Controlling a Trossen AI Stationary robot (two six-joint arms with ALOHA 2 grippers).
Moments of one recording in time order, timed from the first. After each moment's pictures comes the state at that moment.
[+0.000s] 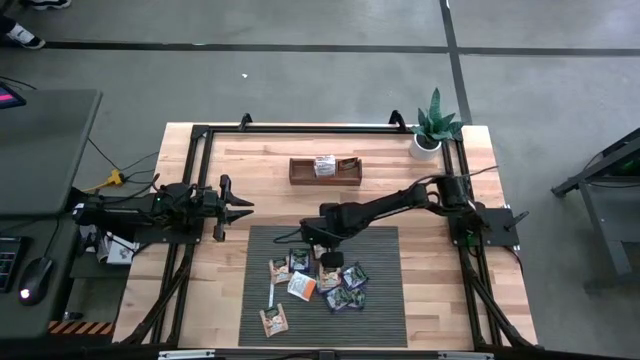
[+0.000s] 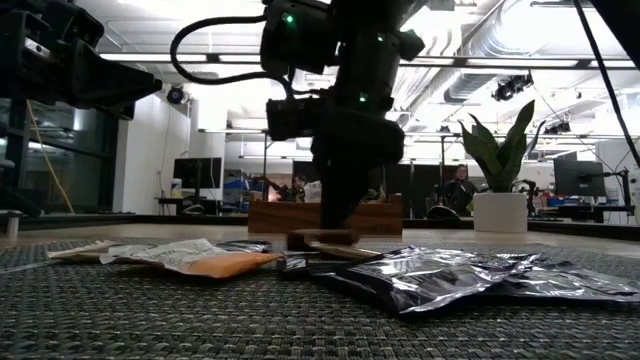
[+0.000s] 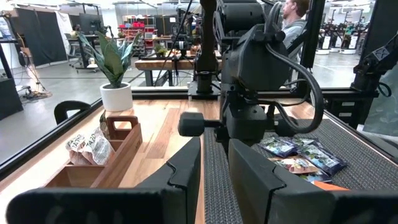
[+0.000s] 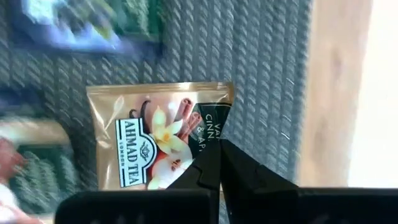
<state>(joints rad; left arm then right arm) -0.03 0.01 0.02 0.00 -0.03 0.02 0.12 2.16 1.58 -0.70 0.08 0.08</state>
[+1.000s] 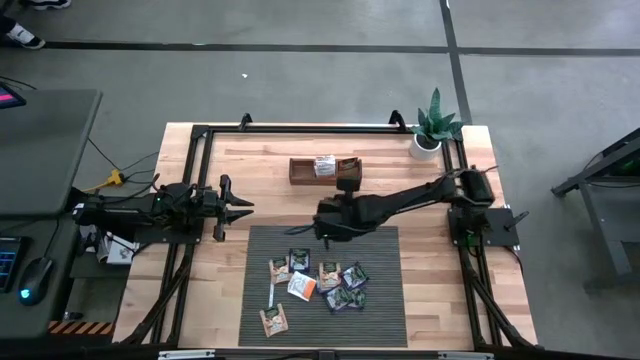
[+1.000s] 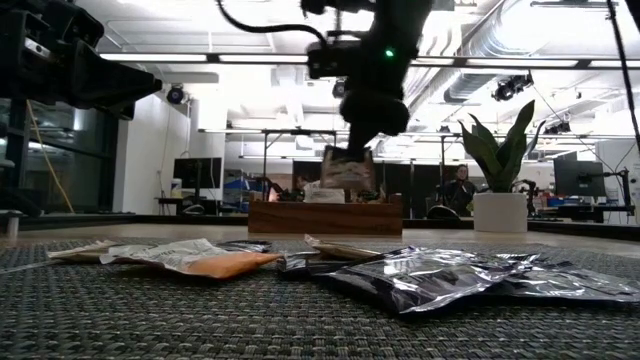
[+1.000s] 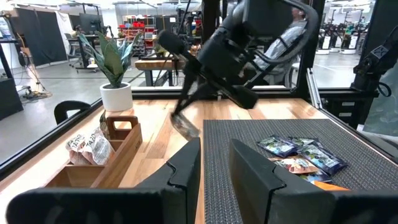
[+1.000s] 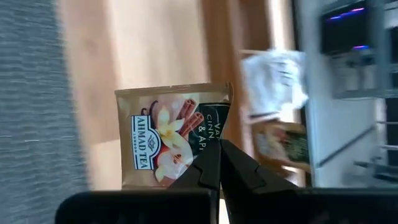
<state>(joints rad) -0.03 0.01 0.02 0.00 -0.03 0.02 0.15 1.96 1.53 -0.87 0.72 0.11</state>
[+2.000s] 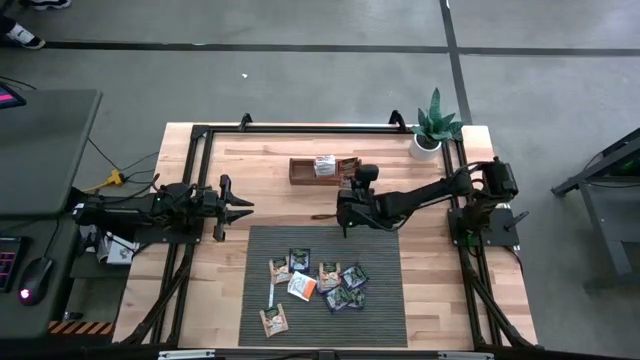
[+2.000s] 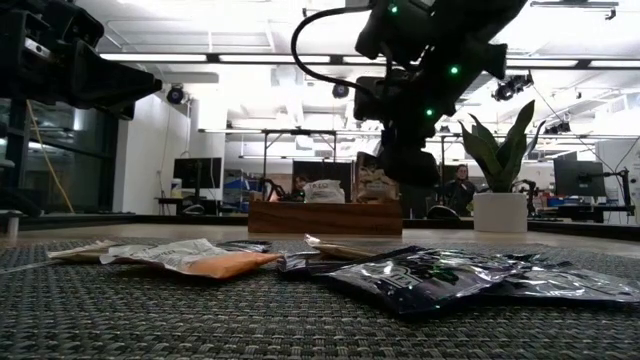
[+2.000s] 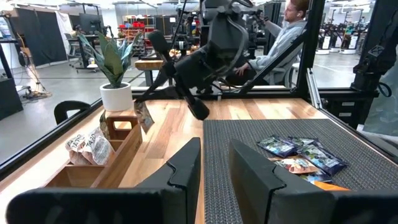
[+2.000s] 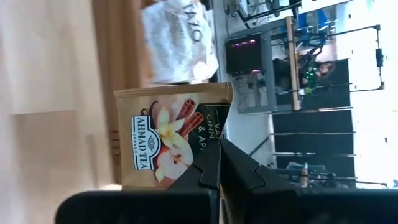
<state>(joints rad) -0.03 0.01 0.02 0.00 -0.03 0.02 0.07 1.77 1.02 -0.26 1.07 -0.30</state>
